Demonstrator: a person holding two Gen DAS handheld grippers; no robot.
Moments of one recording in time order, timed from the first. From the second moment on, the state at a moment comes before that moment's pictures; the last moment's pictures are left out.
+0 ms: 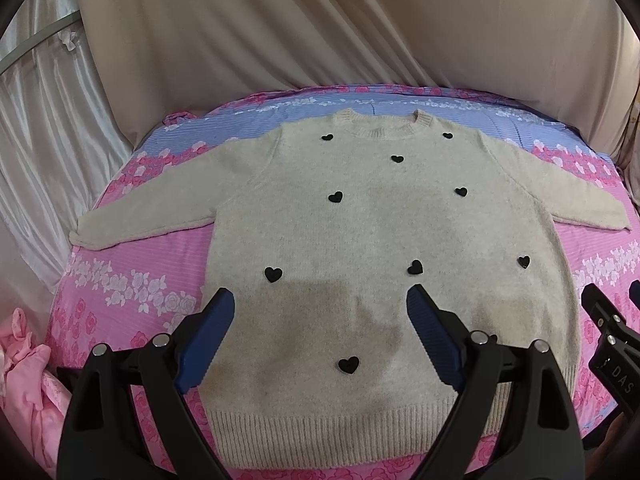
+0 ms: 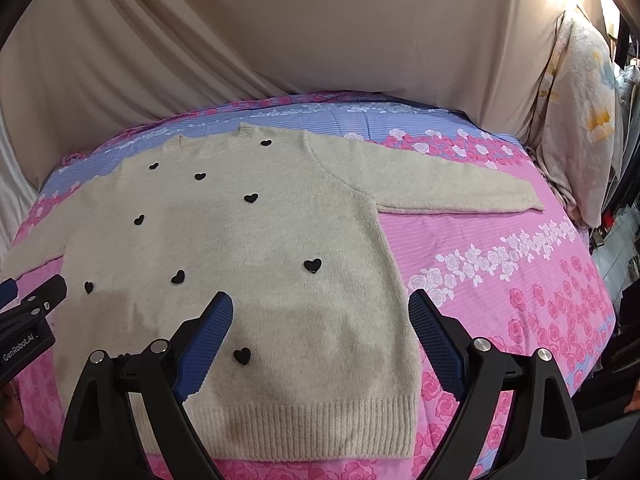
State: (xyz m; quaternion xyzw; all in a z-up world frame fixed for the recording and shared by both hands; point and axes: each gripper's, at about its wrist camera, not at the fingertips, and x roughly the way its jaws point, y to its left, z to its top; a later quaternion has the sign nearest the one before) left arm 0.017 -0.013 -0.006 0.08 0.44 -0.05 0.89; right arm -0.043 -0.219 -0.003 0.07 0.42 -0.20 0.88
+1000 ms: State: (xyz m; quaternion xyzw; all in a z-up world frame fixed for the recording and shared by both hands) left arm 0.015 -0.011 -0.009 0.08 0.45 -0.05 0.89; right arm -0.042 -0.219 -0.004 0.07 0.42 -0.20 0.88
